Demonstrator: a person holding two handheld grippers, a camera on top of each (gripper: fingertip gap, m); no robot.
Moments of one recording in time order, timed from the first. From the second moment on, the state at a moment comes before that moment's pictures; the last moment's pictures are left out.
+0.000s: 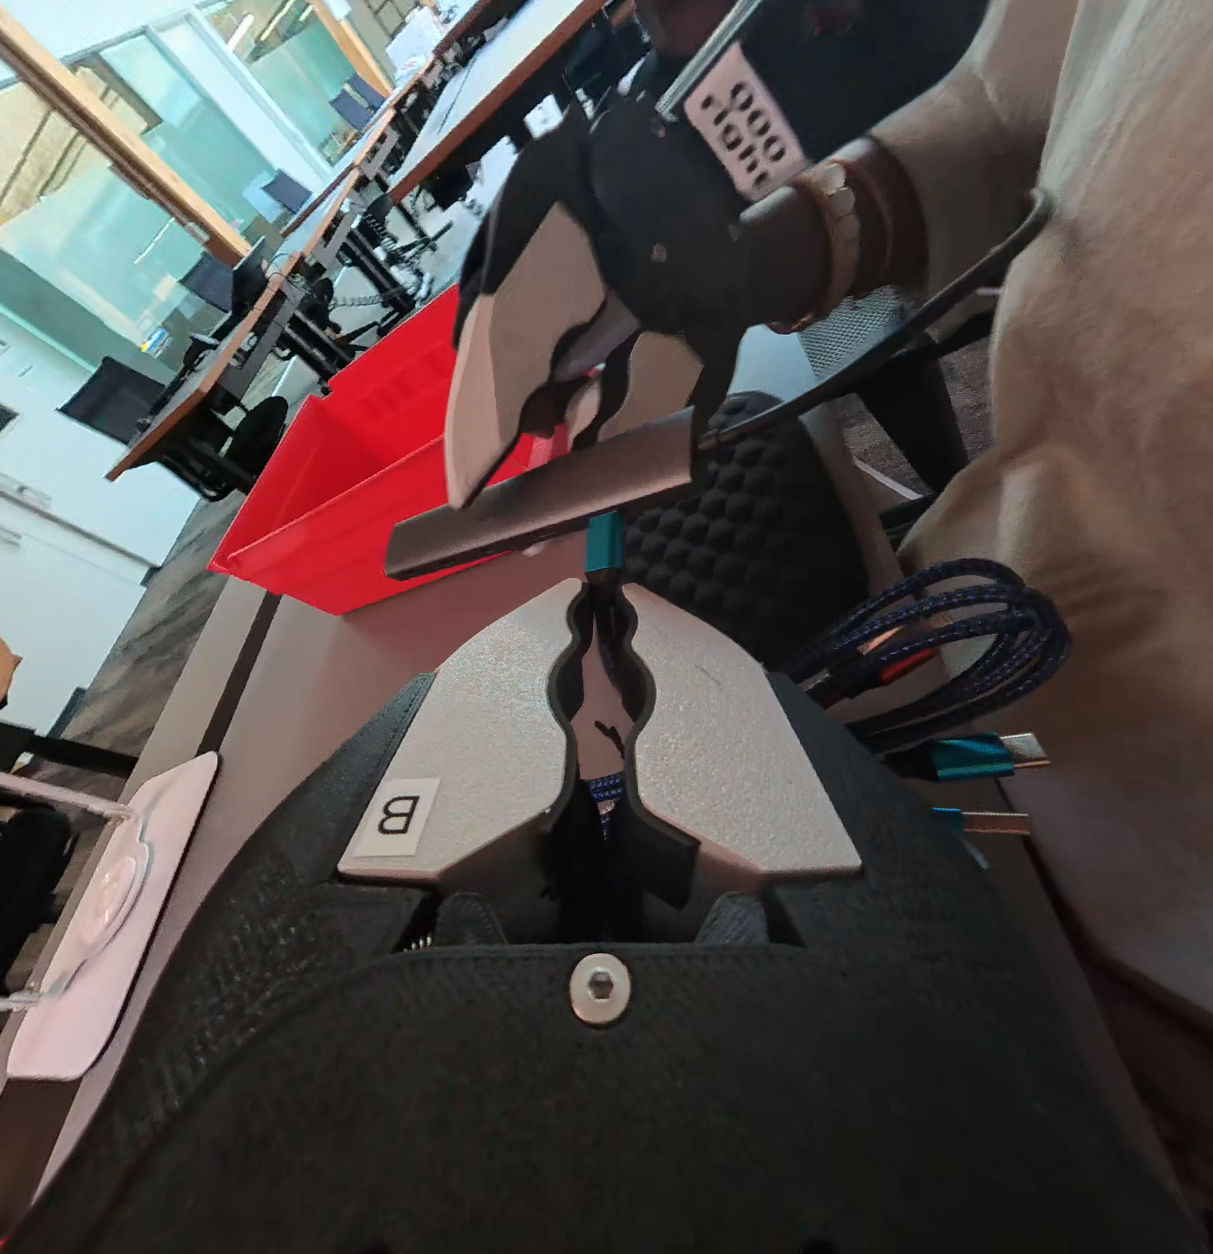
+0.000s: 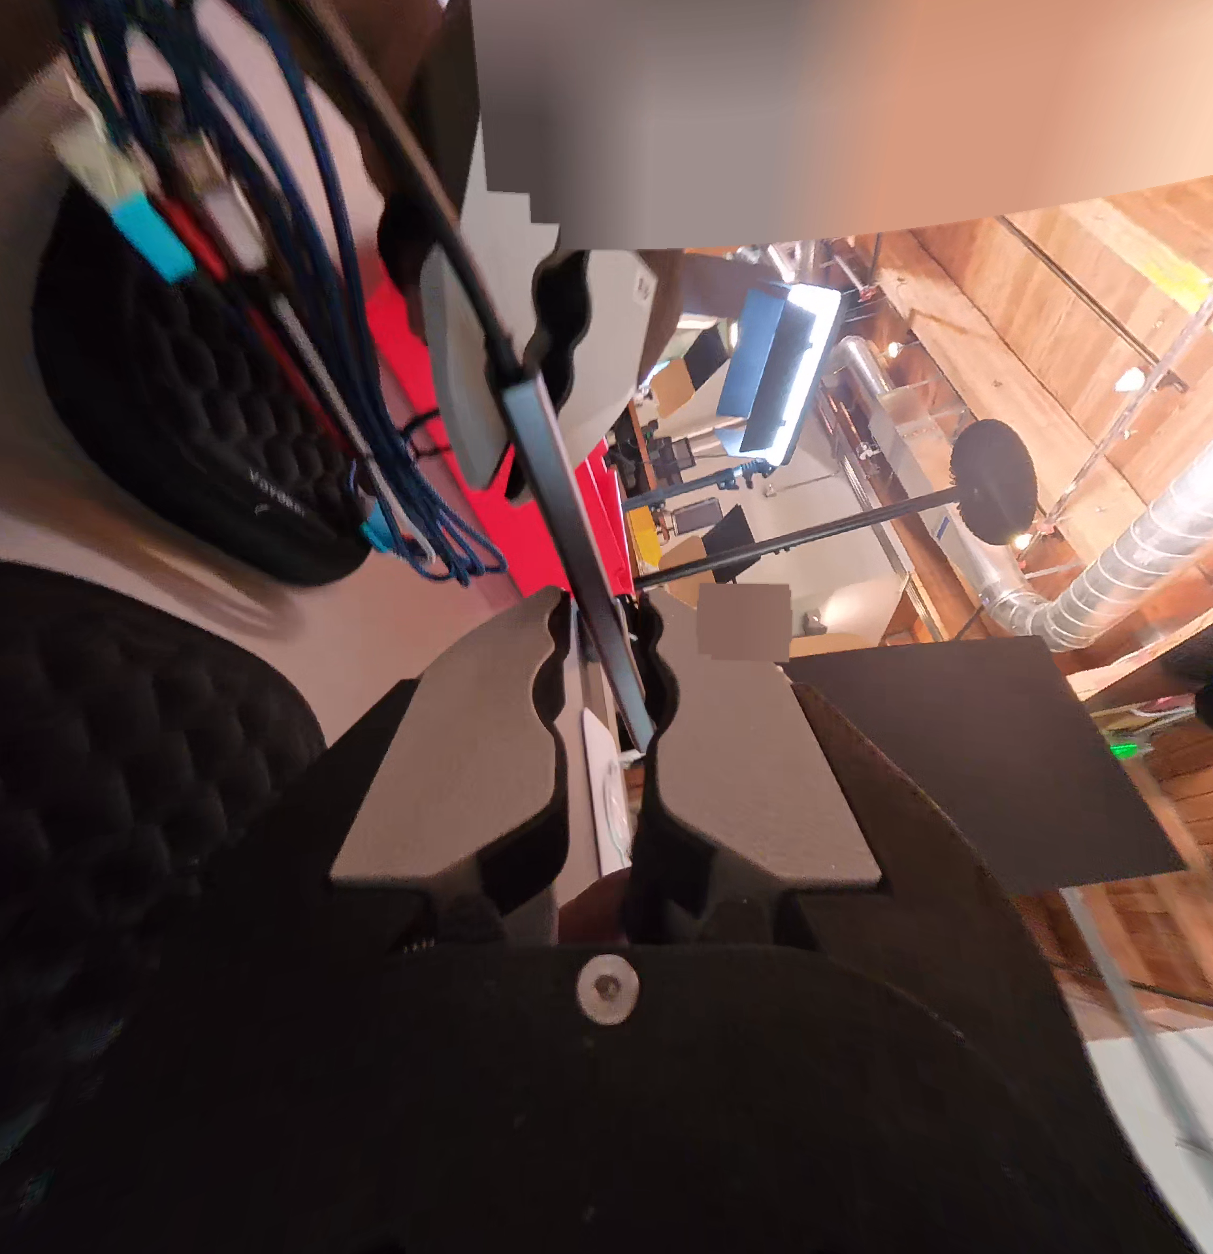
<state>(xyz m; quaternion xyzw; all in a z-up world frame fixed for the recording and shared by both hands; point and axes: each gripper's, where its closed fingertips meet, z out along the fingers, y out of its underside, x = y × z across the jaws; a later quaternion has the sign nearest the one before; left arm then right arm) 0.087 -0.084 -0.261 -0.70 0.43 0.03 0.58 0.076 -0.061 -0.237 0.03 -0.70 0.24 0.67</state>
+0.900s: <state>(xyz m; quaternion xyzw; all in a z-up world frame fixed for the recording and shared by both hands) 0.102 -0.096 -0.238 -0.67 0.39 0.00 0.63 0.061 -0.055 -0.249 -0.02 -0.72 0.27 0.63</state>
